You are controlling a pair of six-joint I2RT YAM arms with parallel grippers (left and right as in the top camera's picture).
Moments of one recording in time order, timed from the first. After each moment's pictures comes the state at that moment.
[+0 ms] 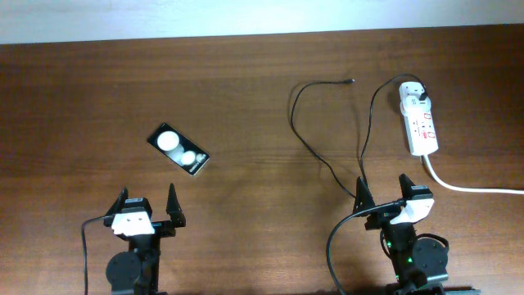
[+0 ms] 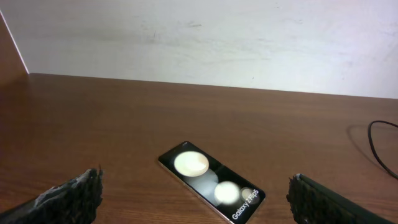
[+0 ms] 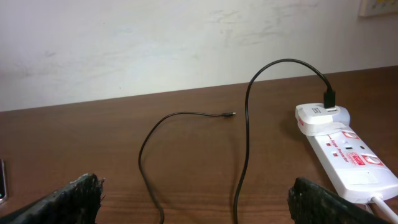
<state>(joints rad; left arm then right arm) 0.05 0.02 0.02 -0.08 0.00 -0.04 0.11 0.01 0.01 -0.07 0.01 0.18</state>
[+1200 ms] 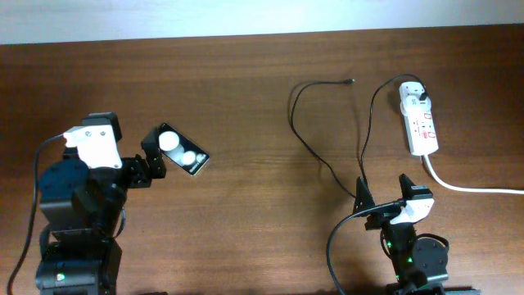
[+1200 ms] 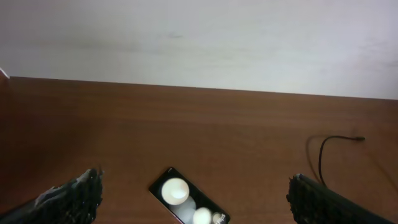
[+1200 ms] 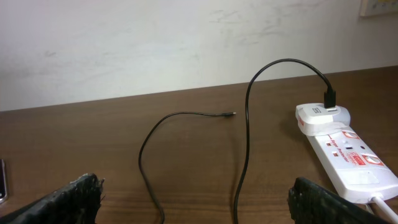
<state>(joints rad) 0.05 0.80 0.99 -0.54 0.08 -0.04 0.12 0.01 0.01 -0.07 0.01 0.18</state>
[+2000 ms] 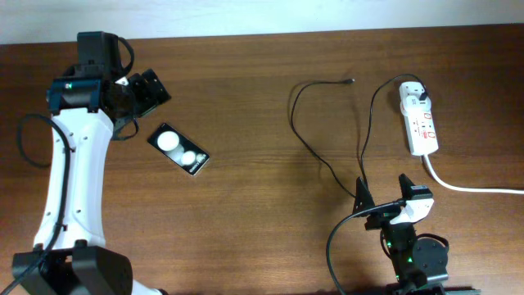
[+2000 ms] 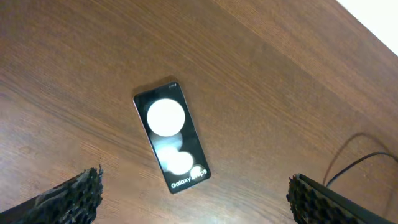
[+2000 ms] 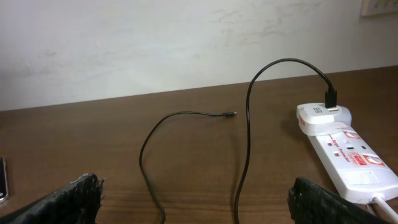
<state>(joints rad) 0.04 1.70 1.70 -1.09 0.02 -0.53 0.12 0.01 0.01 -0.07 0.01 0.18</state>
